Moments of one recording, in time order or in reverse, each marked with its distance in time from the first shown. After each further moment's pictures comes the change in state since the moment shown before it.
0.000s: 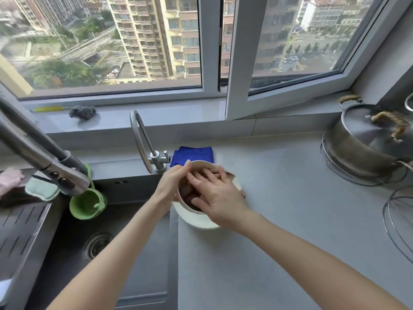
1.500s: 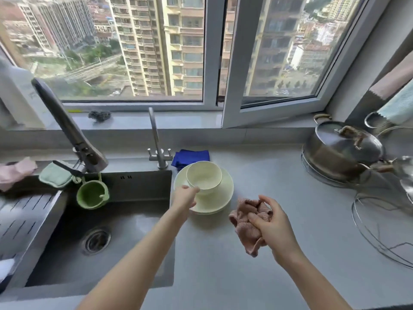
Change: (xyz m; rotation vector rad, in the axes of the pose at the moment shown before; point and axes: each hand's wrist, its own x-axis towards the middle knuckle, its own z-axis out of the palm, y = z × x) left_hand -0.052 -0.045 0.043 -0.107 0.271 -0.201; right_hand -0.153 -0.027 -0.022 0.936 0.480 0.851
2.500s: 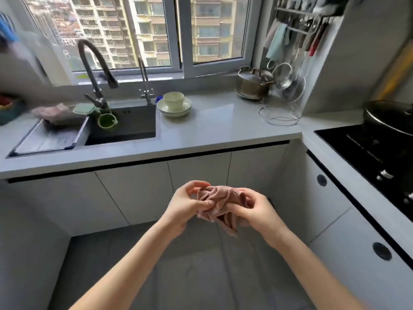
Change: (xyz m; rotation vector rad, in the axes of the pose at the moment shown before) left_hand -0.574 -0.332 -0.086 0.124 -0.439 0.382; right_hand -0.574 0.129 -0.177 0.022 -0.279 -0.103
